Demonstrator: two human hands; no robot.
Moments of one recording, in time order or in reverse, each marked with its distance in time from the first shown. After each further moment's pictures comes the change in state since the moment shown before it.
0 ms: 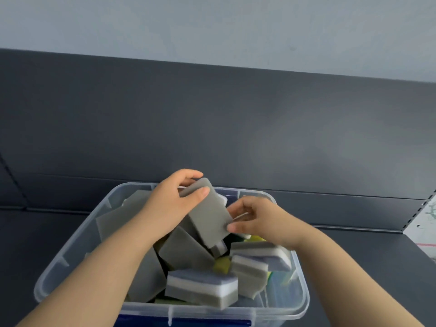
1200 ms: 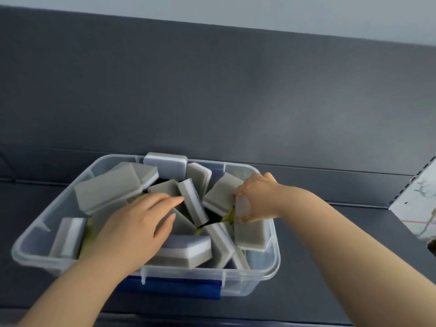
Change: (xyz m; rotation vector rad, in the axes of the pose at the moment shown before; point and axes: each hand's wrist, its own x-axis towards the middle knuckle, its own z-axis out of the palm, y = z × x) left_hand -0.085 -0.014 0.014 0.733 -0.090 0.267; right_hand 0.001 0.021 -0.026 -1.318 -0.133 -0.024
